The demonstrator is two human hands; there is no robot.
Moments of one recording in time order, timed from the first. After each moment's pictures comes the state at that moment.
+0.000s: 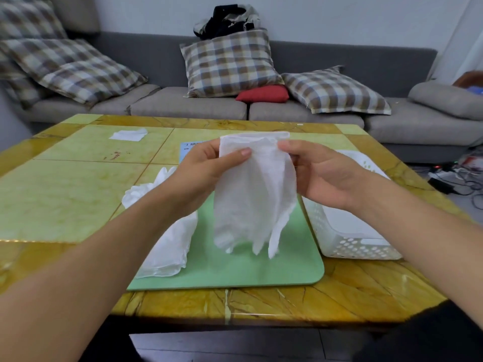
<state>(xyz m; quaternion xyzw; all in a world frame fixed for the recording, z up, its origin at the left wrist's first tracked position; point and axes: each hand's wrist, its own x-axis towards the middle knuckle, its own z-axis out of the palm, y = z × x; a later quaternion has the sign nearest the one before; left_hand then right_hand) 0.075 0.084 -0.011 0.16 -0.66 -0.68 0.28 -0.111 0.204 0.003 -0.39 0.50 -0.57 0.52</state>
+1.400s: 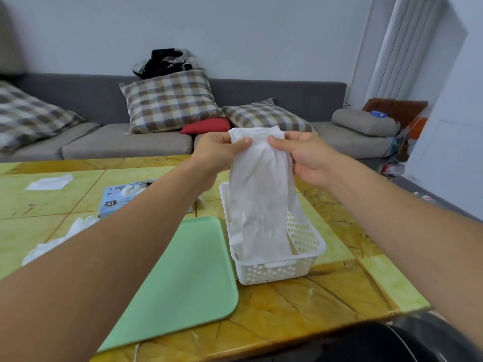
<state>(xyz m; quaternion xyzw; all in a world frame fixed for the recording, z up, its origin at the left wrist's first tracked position) -0.105 0.141 0.067 0.19 -0.70 -0.62 0.29 -0.236 0.275 0.072 -0.32 0.62 -0.67 0.26</state>
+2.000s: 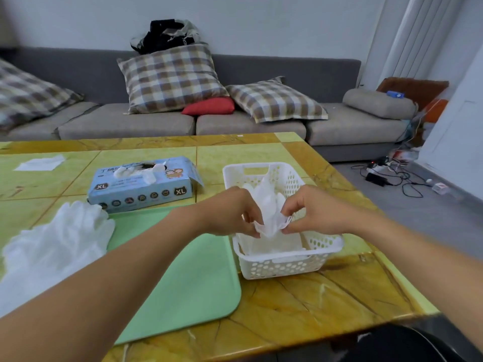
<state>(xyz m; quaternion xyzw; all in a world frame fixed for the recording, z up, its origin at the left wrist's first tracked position) -0.099 0.135 -0.039 0.02 -0.97 -0.23 0.02 -0.265 0.306 -0.046 -0.61 0.74 -0.22 0.16</state>
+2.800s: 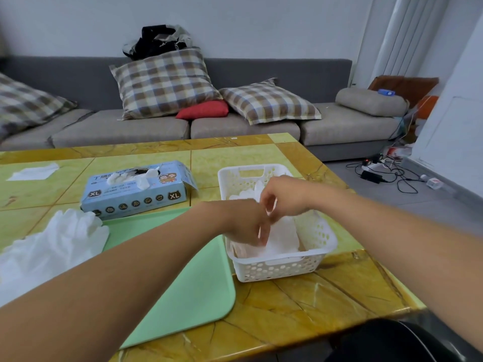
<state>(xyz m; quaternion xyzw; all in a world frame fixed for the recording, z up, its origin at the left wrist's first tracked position) -0.126 0.167 -0.031 0.02 -0.98 -0.07 -0.17 -0.257 0.262 -0.018 -0.57 0.80 -0.07 0.17</state>
